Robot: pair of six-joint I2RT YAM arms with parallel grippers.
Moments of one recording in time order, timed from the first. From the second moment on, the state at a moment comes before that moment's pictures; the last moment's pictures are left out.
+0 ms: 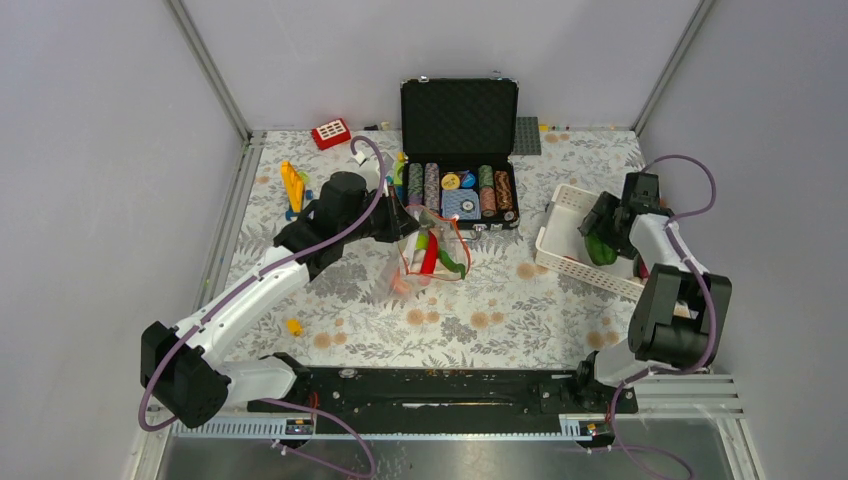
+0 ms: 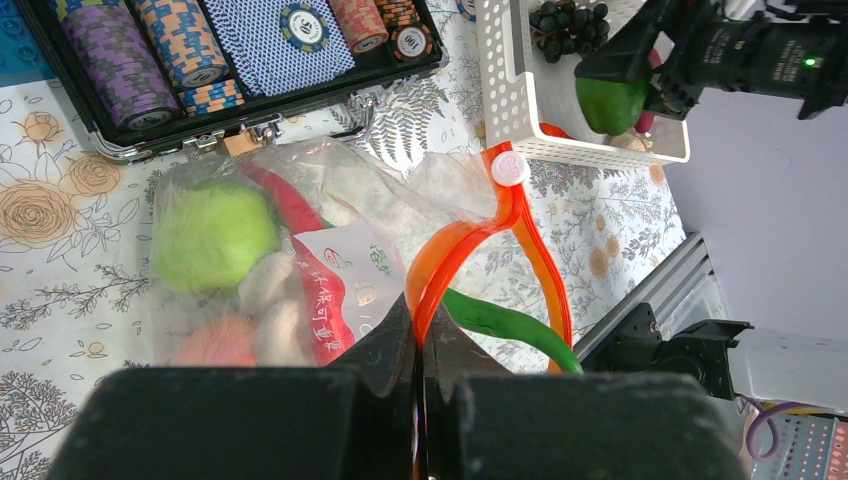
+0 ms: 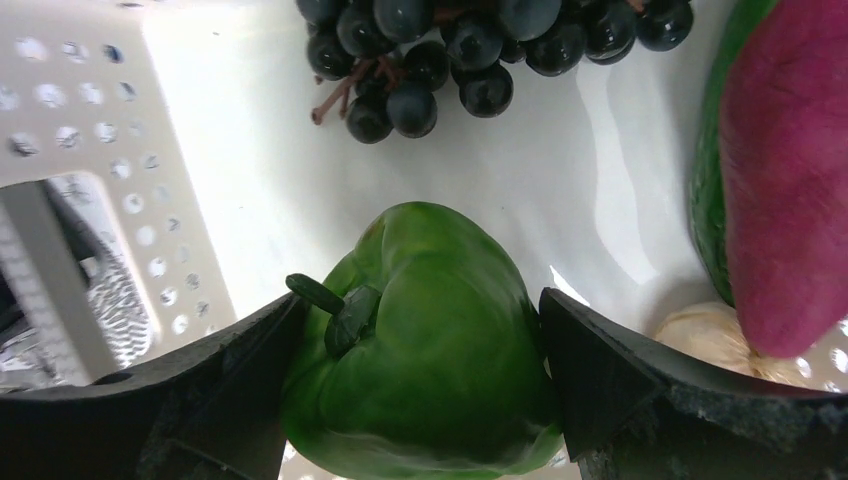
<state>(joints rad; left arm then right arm) -0.59 1.21 1.05 -0.31 0.22 -0.55 -0.23 1.56 1.00 -0.50 0.03 0.35</state>
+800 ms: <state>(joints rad) -0.59 1.21 1.05 -0.30 0.23 -0.55 0.43 0.99 0.95 -0.28 -0.52 0.32</state>
